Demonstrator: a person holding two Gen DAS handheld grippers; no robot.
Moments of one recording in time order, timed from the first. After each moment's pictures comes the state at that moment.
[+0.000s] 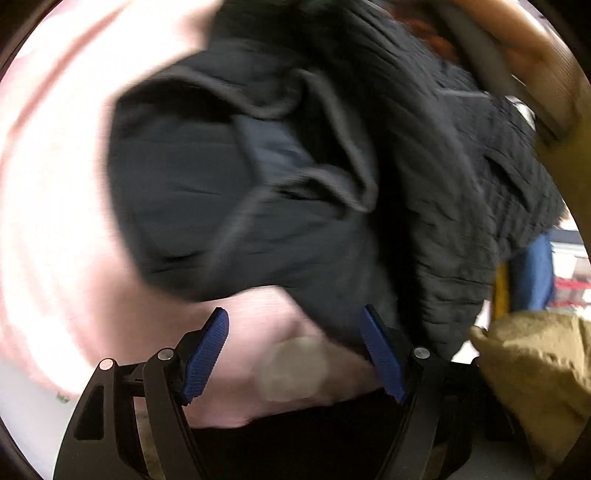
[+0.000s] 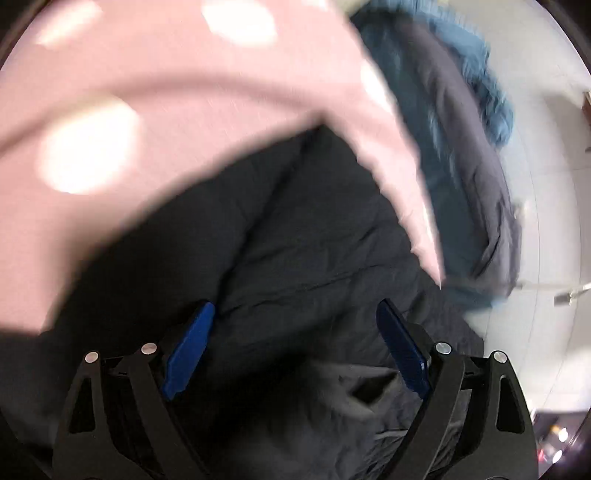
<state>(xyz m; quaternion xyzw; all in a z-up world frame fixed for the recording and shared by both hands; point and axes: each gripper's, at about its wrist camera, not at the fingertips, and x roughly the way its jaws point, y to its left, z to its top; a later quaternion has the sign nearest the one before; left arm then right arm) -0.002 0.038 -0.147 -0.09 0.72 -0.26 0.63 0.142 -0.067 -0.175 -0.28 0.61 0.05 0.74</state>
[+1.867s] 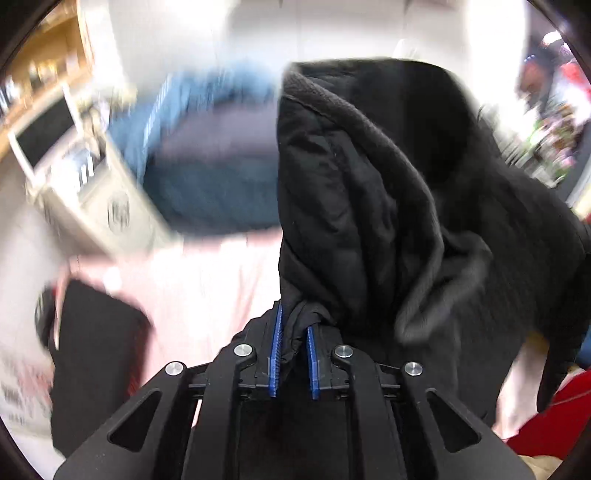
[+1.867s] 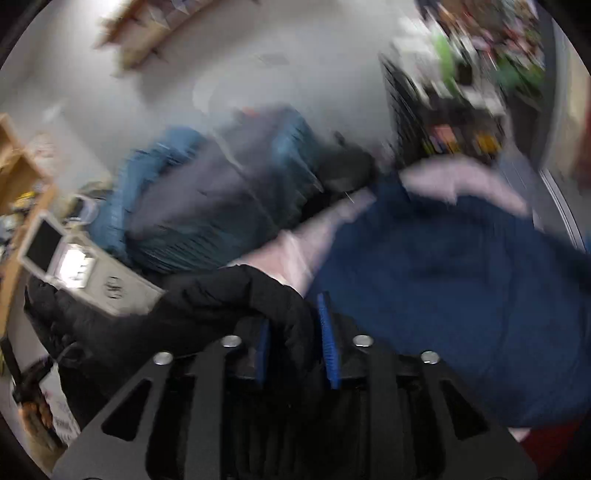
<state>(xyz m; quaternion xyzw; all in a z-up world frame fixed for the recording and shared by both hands) 0.167 -0.121 0.102 0.18 0.49 -0.23 0.82 -0.223 -0.515 0.060 0.39 0.37 -0.25 0.80</state>
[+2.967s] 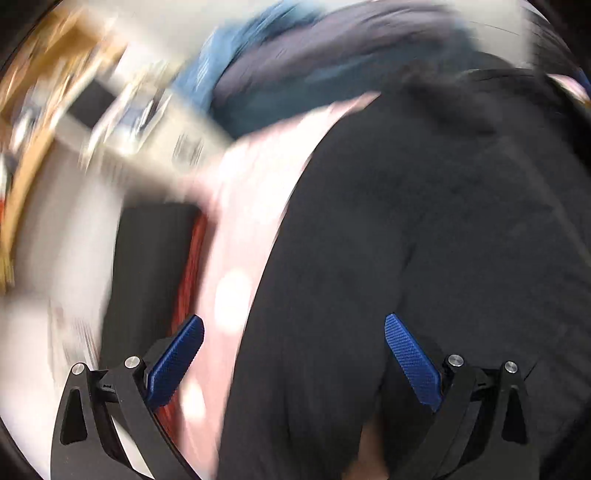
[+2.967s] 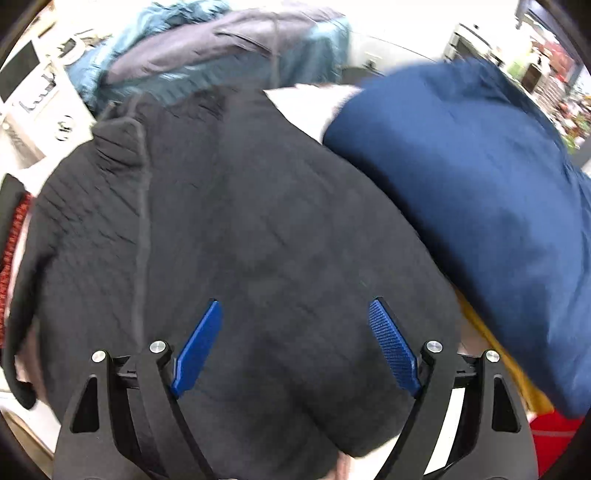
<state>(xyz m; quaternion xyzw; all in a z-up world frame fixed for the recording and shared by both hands) 0.089 0.019 -0.066 0.29 0.50 -0.05 0.81 -0.192 -0.366 -0.077 0.16 0.53 -0.24 0.80</state>
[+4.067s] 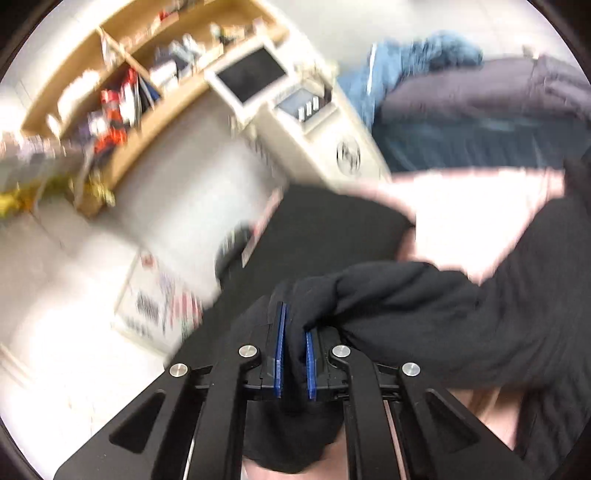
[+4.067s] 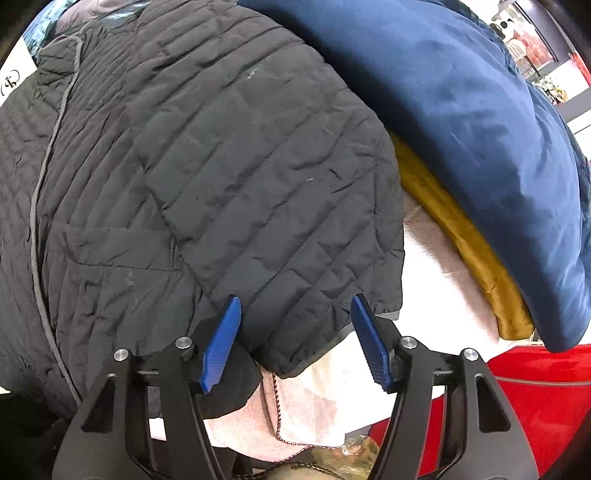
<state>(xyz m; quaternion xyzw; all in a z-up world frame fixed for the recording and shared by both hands) 0.159 0.122 0.028 0.28 0.35 0.17 0.88 -0.287 -0.387 -0.117 0.13 0.61 -0.31 0.72</state>
